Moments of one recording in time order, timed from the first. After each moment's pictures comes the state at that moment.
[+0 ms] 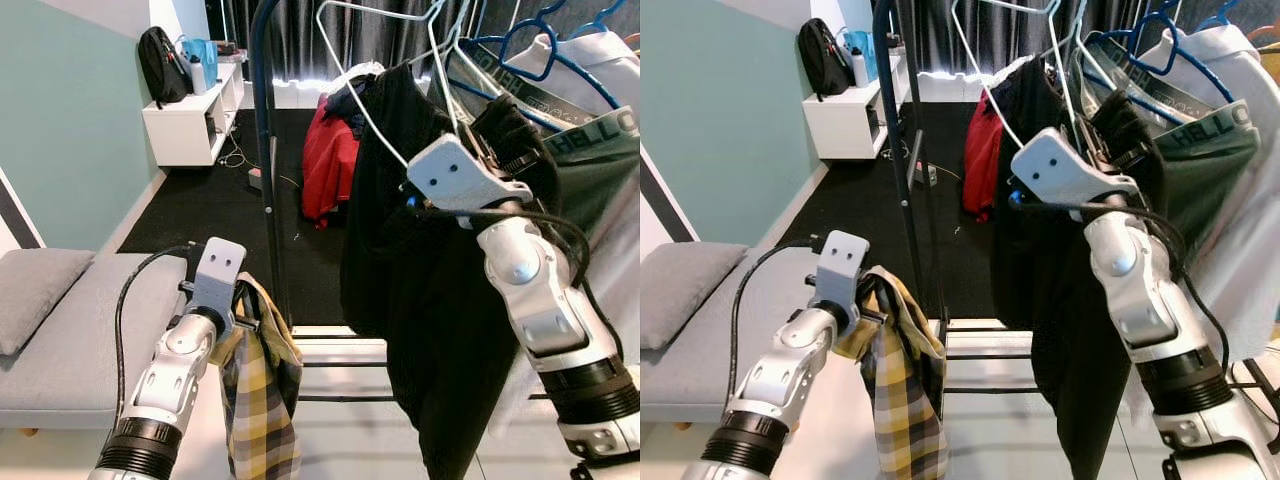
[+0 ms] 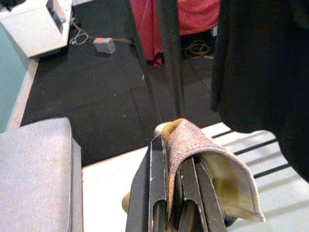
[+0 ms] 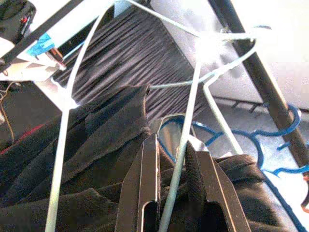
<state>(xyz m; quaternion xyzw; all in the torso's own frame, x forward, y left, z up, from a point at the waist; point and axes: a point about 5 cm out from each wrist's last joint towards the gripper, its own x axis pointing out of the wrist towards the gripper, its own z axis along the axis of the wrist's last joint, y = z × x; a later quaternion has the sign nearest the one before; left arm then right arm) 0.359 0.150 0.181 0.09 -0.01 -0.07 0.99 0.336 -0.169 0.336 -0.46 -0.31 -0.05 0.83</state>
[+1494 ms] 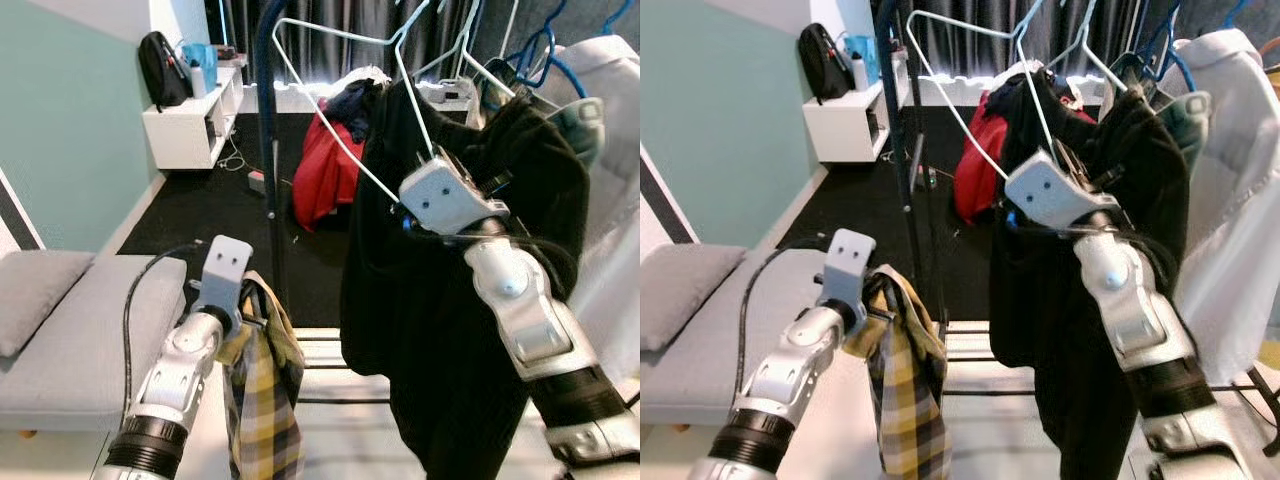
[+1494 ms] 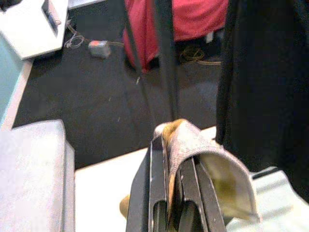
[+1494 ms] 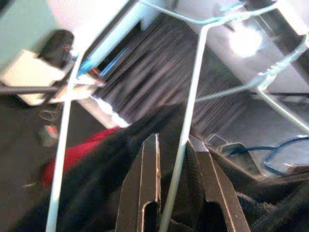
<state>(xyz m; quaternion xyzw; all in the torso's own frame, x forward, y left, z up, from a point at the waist) 0.360 0.144 0.181 0.08 -0.01 -0.08 0.99 0.357 -0.161 0.325 -0.37 -0.27 0.03 0.89</state>
